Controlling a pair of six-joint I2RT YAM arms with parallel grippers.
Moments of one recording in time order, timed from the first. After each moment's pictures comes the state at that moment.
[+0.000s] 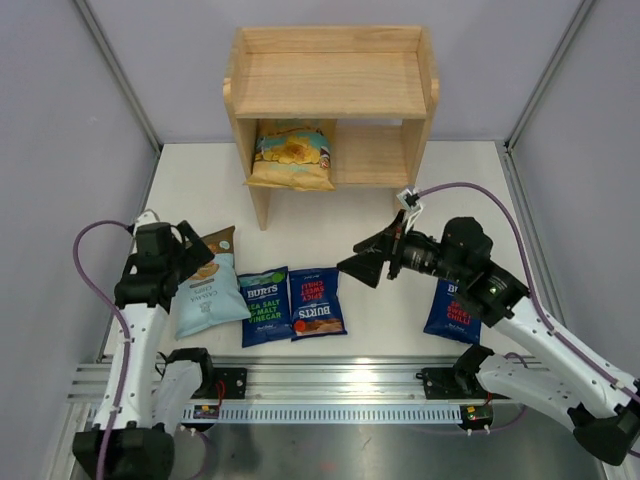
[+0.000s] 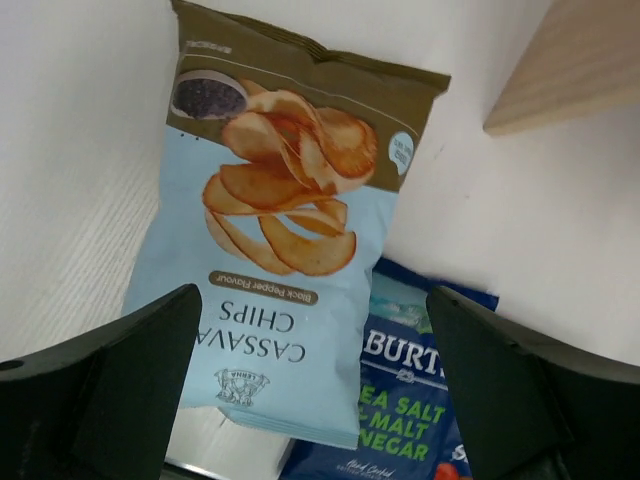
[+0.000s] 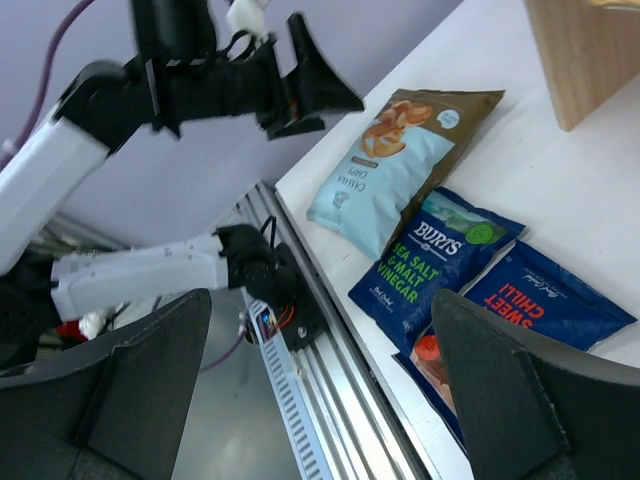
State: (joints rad) left arm 0.01 0.80 0.80 -0.78 -0.16 -0.55; right arm 0.72 0.88 0.90 -0.10 -0.43 0.60
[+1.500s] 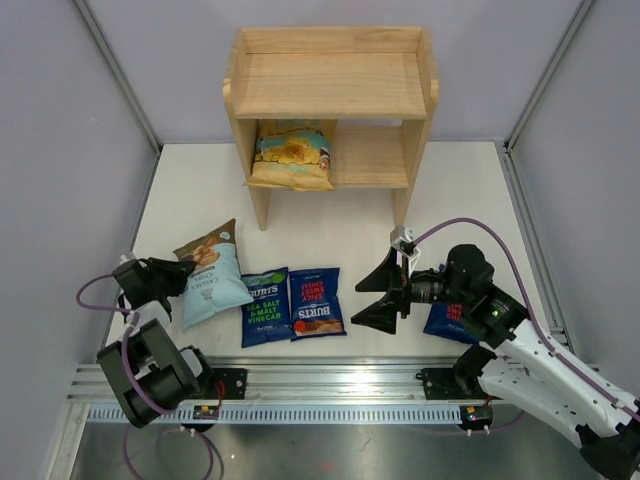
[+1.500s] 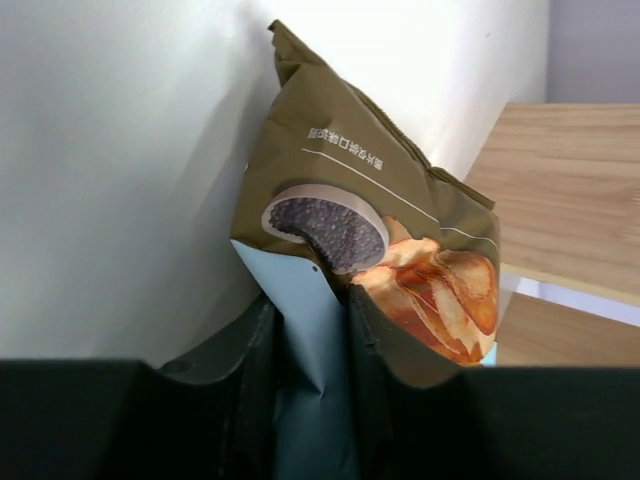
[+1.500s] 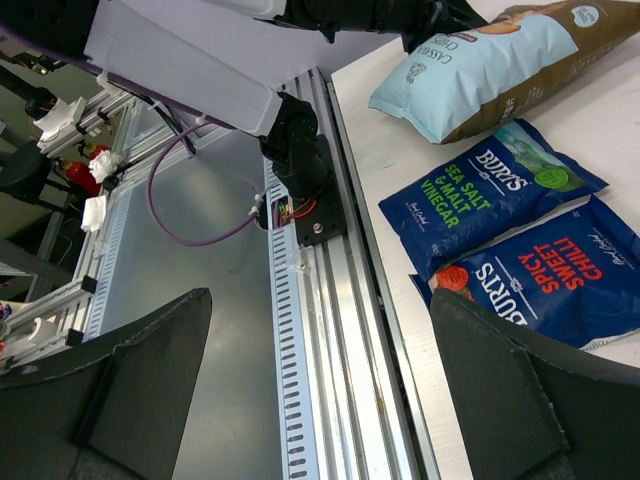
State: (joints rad) left arm 0.59 1.17 0.31 0.18 0.49 -0.82; right arm 0.72 0.68 0.65 -0.07 -0.75 0.37
